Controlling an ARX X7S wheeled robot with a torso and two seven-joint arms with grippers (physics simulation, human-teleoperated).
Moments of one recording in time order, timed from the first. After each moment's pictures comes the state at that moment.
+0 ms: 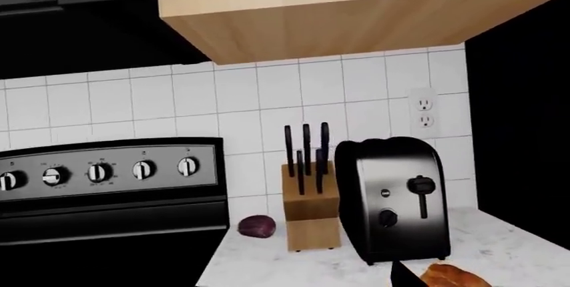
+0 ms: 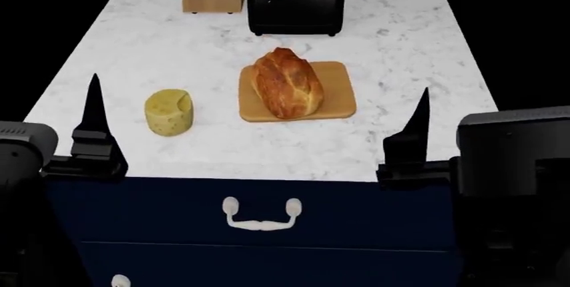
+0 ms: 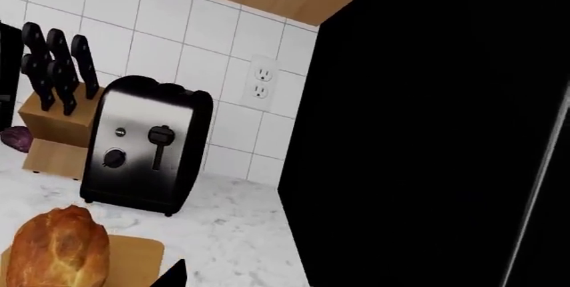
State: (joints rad) left arm -0.47 -0.22 0.16 0.47 -0.18 -0.57 -0.22; right arm 0.51 0.39 -0.09 -0.37 0.16 0.64 0.16
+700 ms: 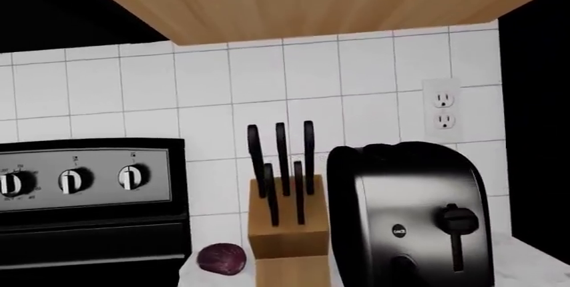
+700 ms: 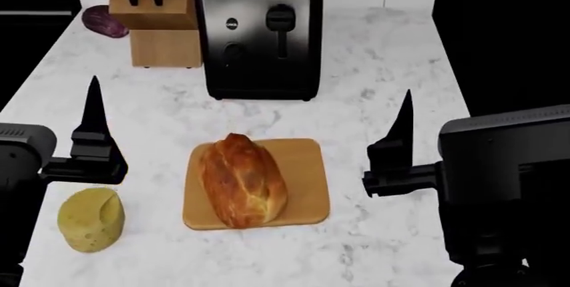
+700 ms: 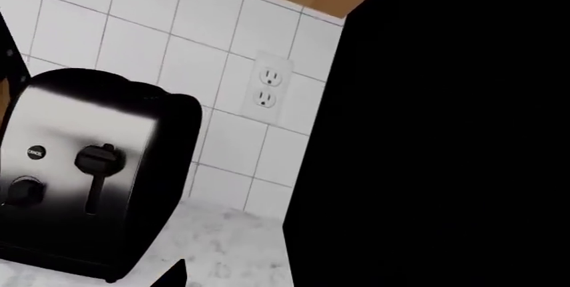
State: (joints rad) left arm -0.47 -0.23 0.16 0.46 -0.21 -0.55 -0.23; right arm 0.50 0.41 -0.13 -0.39 0.15 0.62 0.14
